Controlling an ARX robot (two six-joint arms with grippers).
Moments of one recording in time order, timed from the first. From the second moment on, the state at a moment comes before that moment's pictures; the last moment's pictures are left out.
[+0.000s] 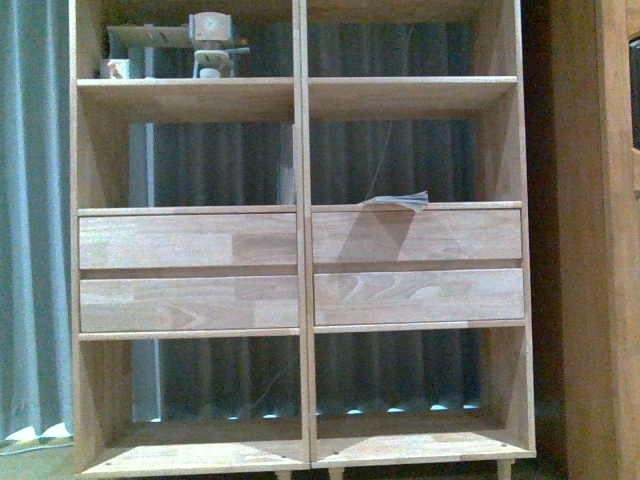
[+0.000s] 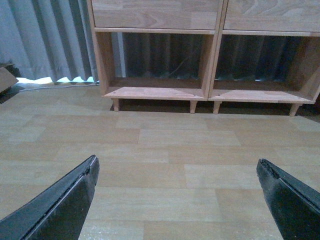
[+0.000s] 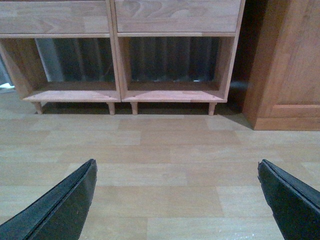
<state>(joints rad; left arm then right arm) -0.01 0.00 0.01 -0.01 0.00 0.00 0.00 0.00 0.01 0.00 0.00 0.00</state>
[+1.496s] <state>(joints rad) -0.01 0.00 0.01 -0.01 0.00 0.00 0.00 0.00 0.01 0.00 0.00 0.00</state>
